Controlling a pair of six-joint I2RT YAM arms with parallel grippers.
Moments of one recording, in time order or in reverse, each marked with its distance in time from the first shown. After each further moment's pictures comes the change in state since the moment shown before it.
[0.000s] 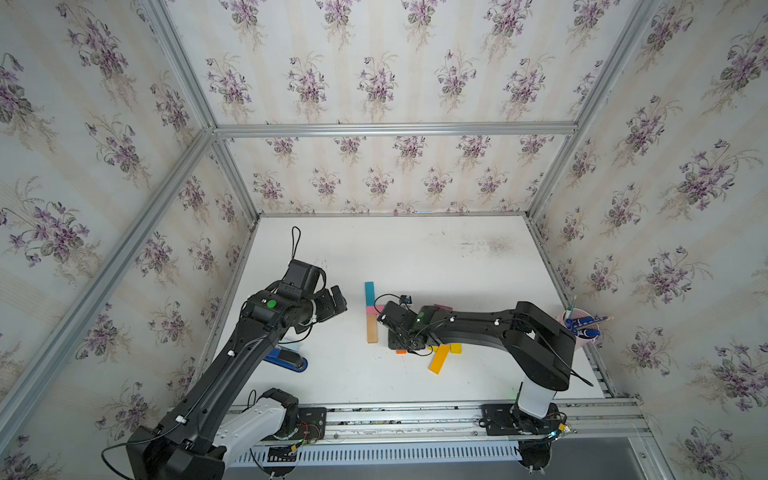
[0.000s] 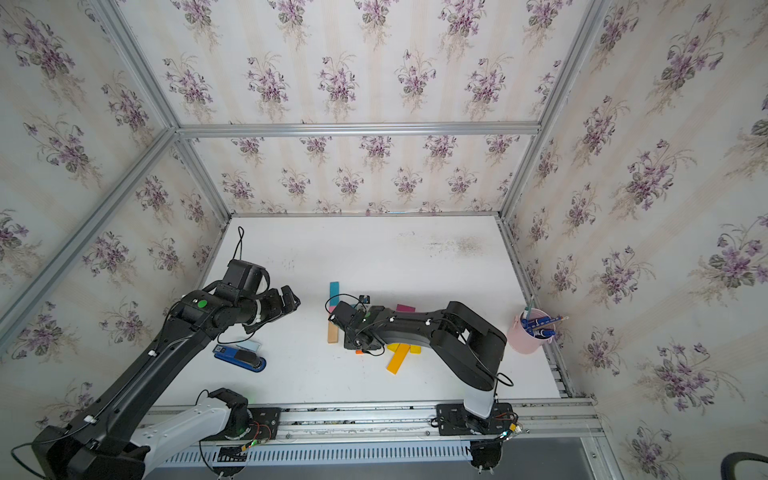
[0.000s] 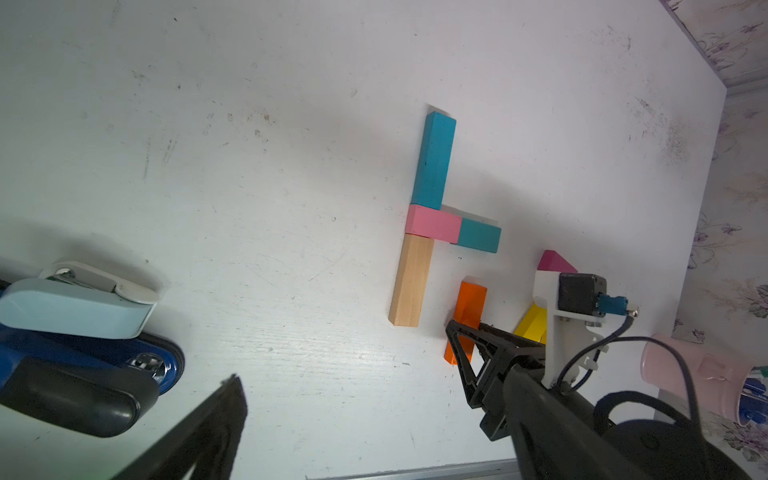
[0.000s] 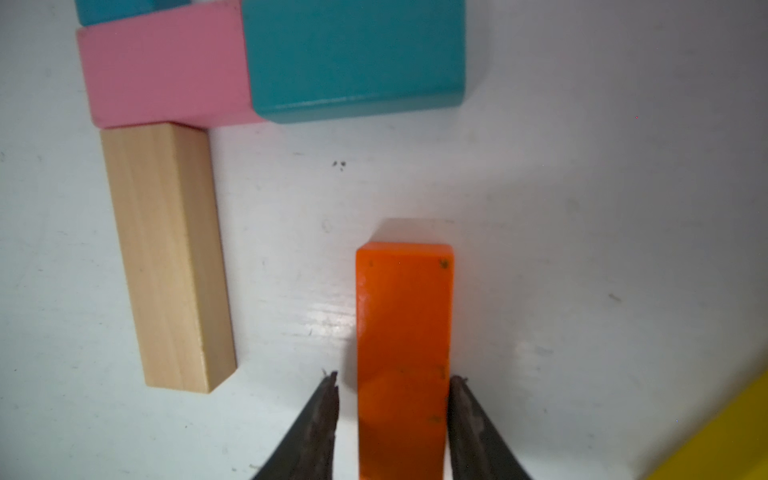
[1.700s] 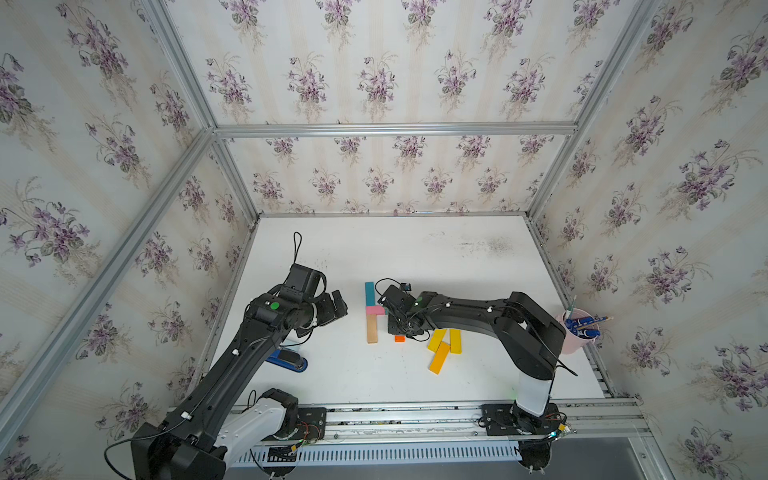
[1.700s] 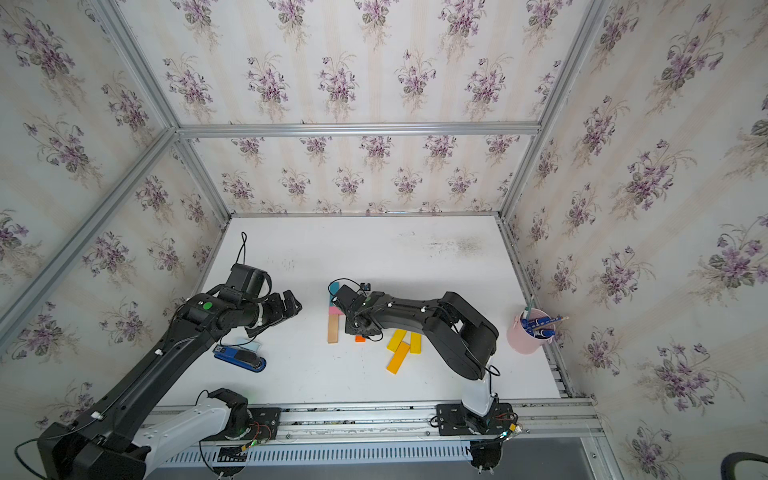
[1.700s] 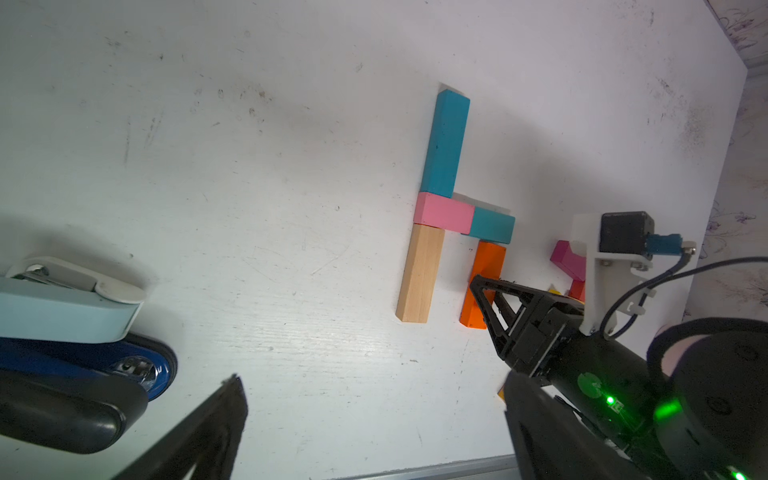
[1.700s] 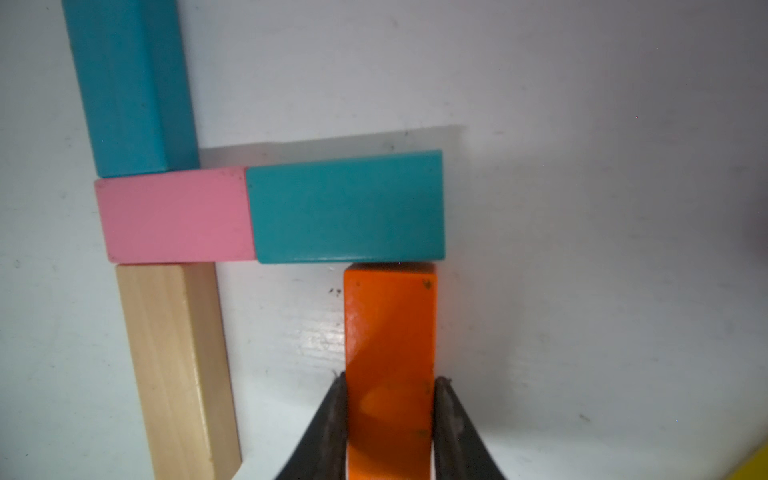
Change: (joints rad) left arm 0.012 -0.002 -0.068 0.038 0.038 0.014; right arm -0.093 0.071 0.099 -0.022 -0.004 -0.088
